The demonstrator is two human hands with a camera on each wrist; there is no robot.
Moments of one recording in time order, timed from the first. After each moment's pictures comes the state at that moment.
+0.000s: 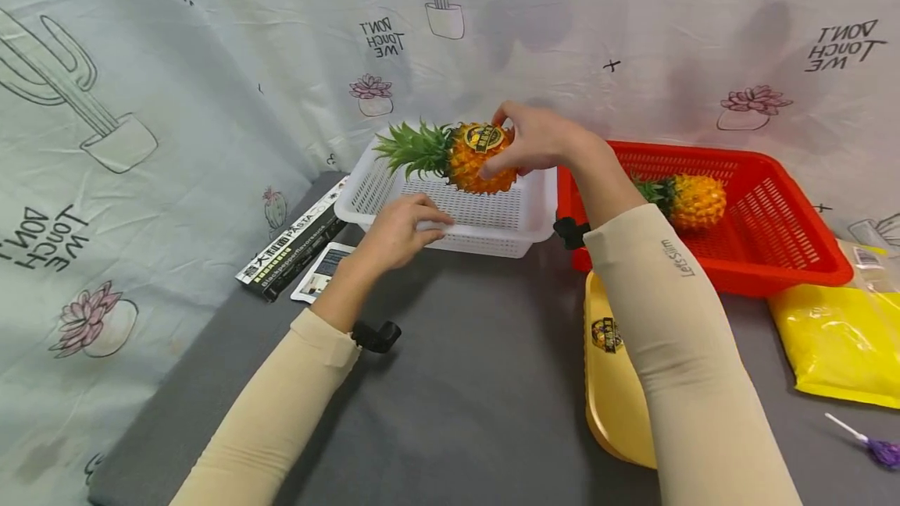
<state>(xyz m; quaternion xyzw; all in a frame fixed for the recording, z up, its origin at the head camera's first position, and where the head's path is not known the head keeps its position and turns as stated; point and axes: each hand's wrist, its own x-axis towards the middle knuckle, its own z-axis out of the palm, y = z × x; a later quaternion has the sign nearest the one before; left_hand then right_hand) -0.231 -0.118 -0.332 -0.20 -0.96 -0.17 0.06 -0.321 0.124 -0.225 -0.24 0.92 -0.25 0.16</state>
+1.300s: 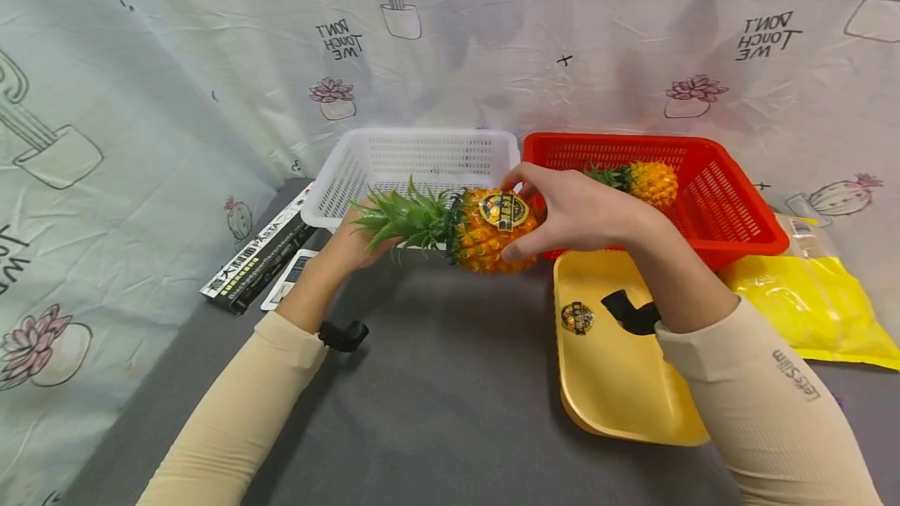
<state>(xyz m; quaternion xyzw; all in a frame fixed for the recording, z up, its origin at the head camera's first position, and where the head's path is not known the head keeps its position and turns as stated) -0.226 -0.124 -0.333 -0.28 -0.94 -0.14 0.15 -0.196 0.201 -0.231 -0.26 0.92 -0.27 0.13</state>
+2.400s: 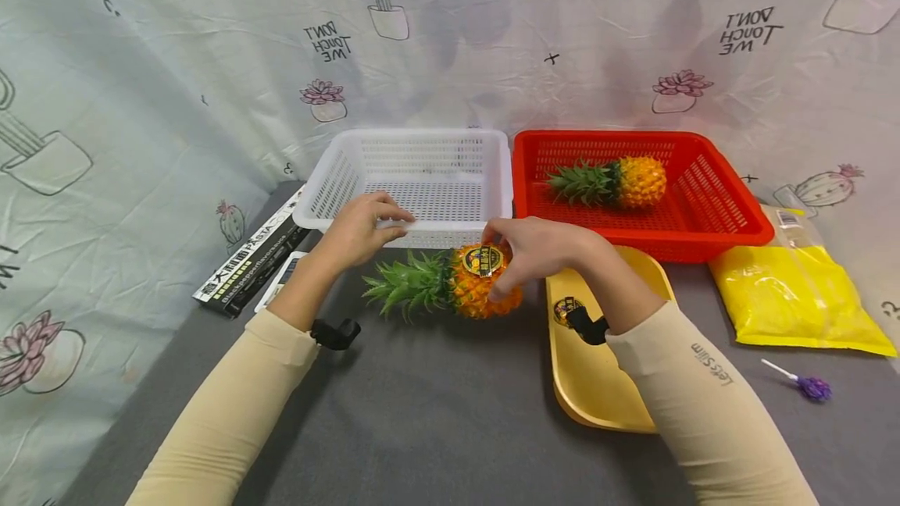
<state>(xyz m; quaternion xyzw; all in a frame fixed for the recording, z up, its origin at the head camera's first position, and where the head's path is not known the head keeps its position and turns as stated) -0.231 -0.116 -0.327 -0.21 -0.96 -0.20 0.03 -0.211 0.186 -0.293 -0.28 0.90 -0.22 0.25</state>
